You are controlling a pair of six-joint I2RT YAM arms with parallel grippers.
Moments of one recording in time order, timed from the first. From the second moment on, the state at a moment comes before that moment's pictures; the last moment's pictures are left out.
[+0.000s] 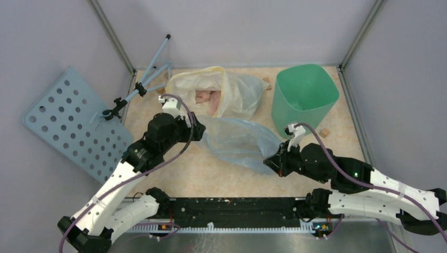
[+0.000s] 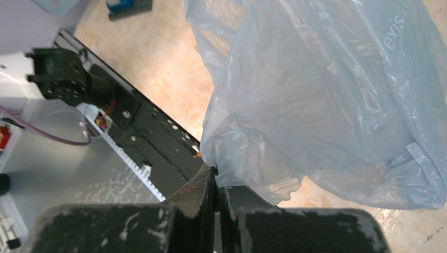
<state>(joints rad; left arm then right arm) -0.57 0.84 0.88 -0.49 -0.13 -0.49 1.23 0.62 0.83 -0.68 0.29 0.66</state>
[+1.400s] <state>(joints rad) -0.83 0.63 0.43 0.28 0.36 -0.24 1.23 0.66 0.96 -0.71 0.34 0.65</state>
